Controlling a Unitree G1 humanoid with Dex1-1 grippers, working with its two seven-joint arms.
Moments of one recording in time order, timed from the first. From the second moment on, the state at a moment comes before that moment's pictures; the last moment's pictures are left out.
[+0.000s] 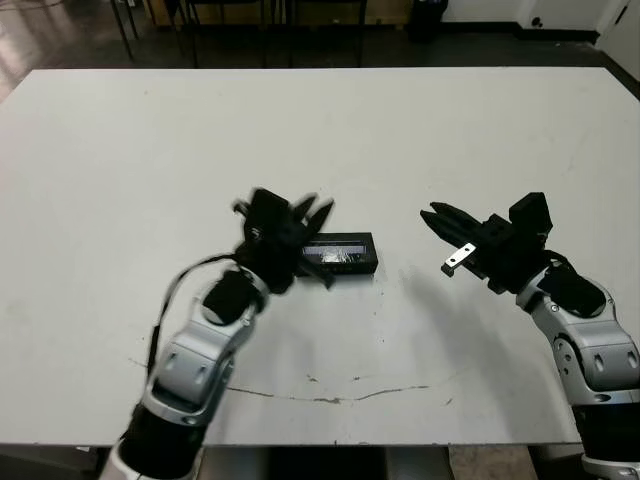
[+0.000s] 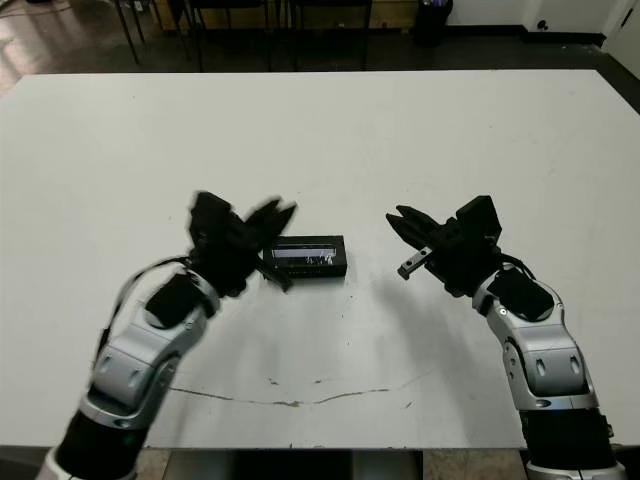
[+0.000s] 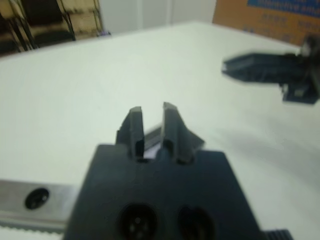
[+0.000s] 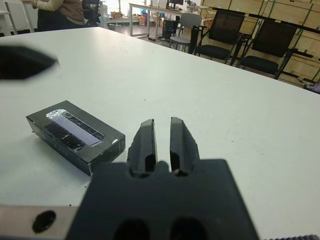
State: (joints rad) left arm -0.21 0.08 -0.34 -0.28 -0.06 0.57 -0.20; right arm -0.18 -0.48 -0.01 -0.07 0.27 0.22 0.58
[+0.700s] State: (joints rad) left arm -0.27 -0.03 -0.33 -0.17 -0.03 0.79 -0.13; right arm -0.17 -0.48 -0.02 -0.09 0.29 0.25 0.59
